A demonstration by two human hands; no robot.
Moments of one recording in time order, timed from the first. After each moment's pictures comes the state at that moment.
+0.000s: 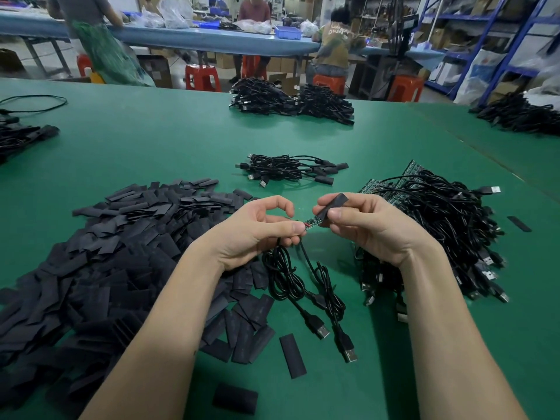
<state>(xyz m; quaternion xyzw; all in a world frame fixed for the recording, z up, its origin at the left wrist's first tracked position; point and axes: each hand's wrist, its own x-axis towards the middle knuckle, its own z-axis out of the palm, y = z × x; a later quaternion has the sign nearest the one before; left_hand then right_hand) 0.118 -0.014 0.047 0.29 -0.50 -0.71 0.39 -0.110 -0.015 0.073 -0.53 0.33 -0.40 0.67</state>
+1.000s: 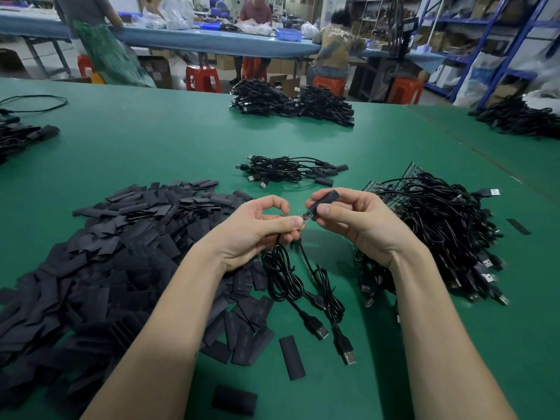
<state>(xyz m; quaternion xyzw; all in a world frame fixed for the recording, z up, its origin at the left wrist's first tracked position) 0.115 -0.016 0.046 0.32 -0.47 -0.70 0.43 -0.096 -0.020 0.067 -0.53 0.33 -0.45 0.64</state>
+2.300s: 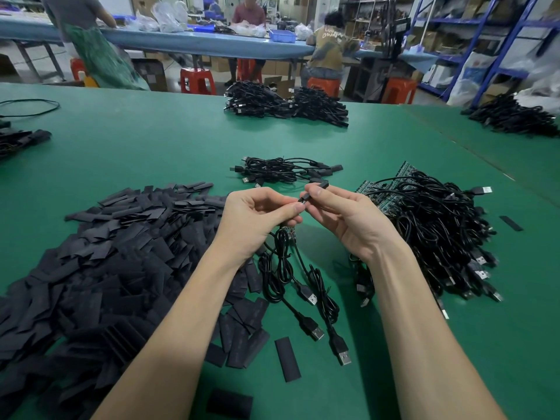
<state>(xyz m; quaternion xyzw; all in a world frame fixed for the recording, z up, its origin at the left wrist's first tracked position) 0.098 -0.026 0.035 0.32 -0.56 -0.49 0.59 -0.081 -0.026 0.072 -0.37 0.35 -0.52 0.68</state>
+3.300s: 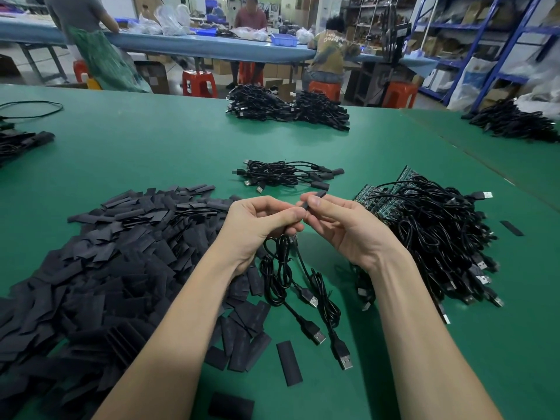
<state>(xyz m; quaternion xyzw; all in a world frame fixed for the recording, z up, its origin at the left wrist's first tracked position) 0.100 -0.017 0.045 0.33 -0.49 -0.59 0.54 -0.082 -0.023 0.069 -0.40 0.33 -0.47 0.72</state>
